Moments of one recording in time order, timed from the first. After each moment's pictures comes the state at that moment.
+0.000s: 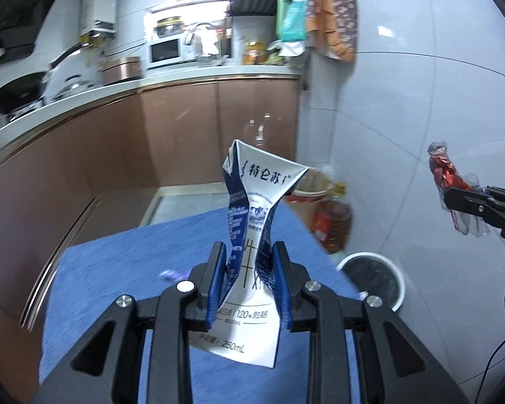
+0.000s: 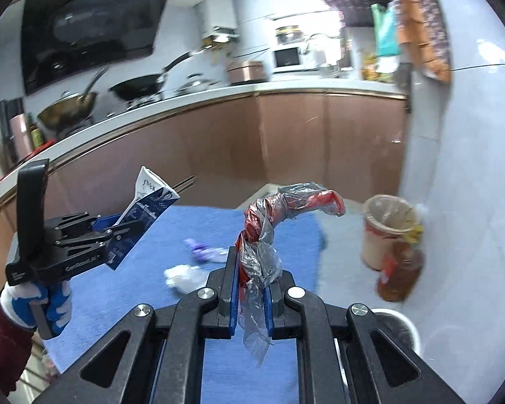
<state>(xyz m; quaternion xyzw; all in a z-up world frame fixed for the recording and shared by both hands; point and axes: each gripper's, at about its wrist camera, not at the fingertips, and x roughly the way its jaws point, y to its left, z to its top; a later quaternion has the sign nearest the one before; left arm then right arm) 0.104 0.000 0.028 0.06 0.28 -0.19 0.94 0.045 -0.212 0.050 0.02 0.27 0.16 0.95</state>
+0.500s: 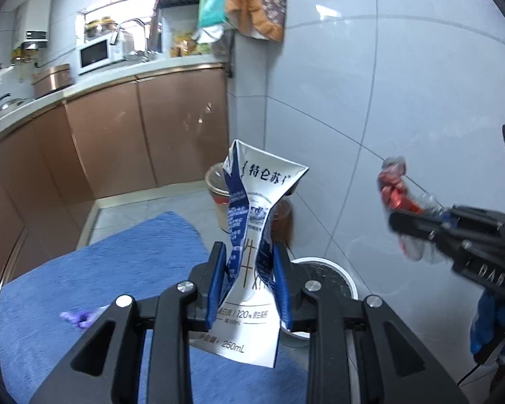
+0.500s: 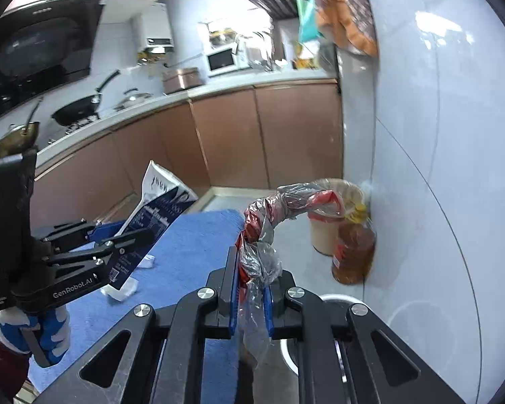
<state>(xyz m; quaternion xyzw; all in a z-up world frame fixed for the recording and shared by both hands) 0.140 -0.163 0.009 0.09 0.30 -0.30 0.90 0.057 -0.305 0.016 0.07 0.28 0.06 0.95</state>
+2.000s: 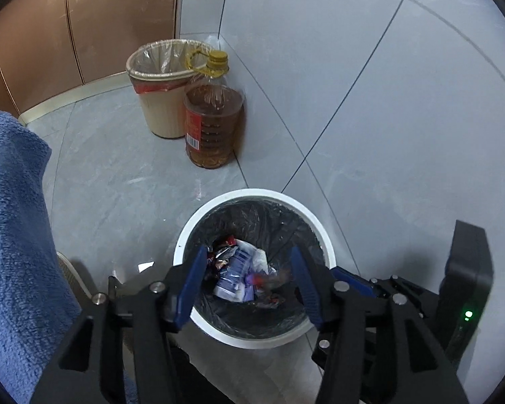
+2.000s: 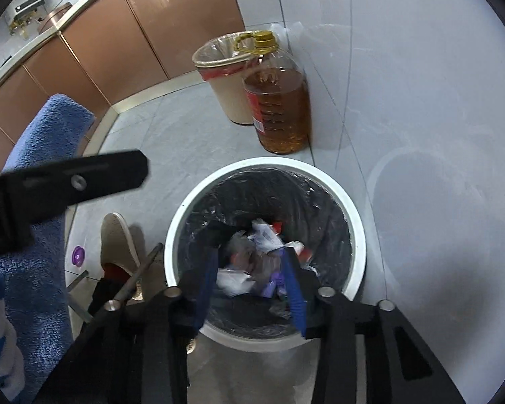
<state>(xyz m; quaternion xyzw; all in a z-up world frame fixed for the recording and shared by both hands) 0.230 -0.341 -0.190 0.08 0.51 -0.33 0.79 0.141 -0.425 -0.231 0.17 0.49 -0.08 0.85</state>
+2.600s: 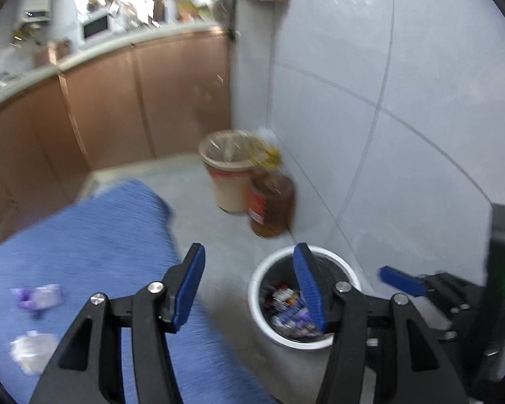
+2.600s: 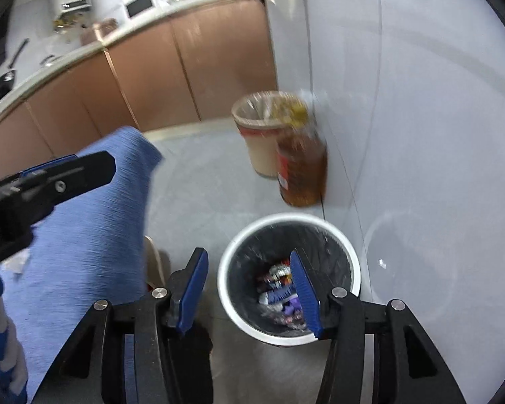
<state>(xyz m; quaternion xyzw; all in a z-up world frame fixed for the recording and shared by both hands) 0.150 -0.236 -0.052 0.09 0.34 -0.24 0.91 0.093 -0.356 -0.109 0.10 0.39 -0.05 0.91</state>
